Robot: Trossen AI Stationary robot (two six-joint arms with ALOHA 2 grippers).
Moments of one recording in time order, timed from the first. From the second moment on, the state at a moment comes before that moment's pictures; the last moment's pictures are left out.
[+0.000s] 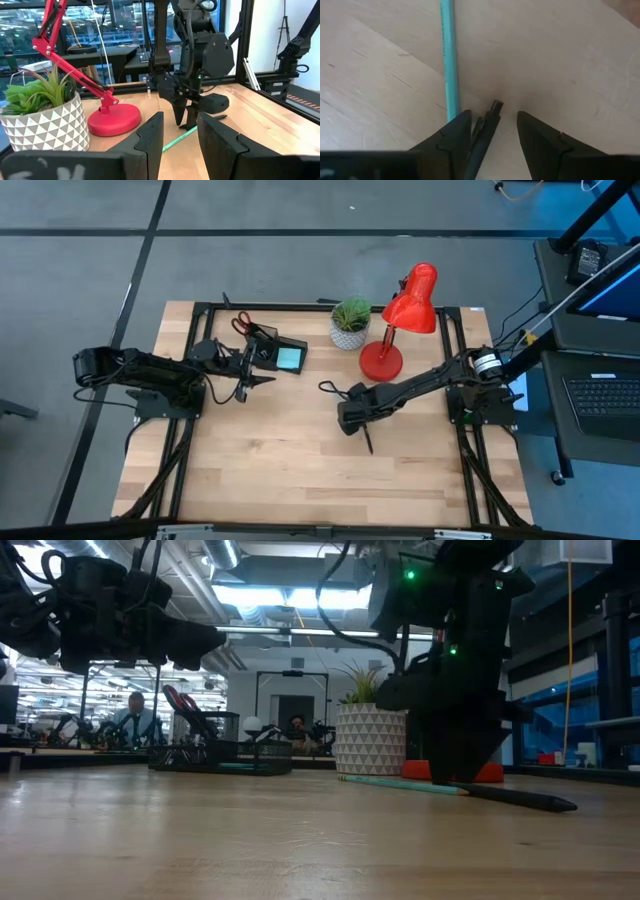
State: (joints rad) left arm 0.44 1.14 0.05 1.14 0.54 0.04; right arm 0.19 1.88 1.12 -0.71 0.18 1.17
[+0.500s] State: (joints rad) left arm 0.44 1.14 0.05 1.13 0.54 0.04; right arm 0.19 1.90 1.13 -0.71 0.15 1.17
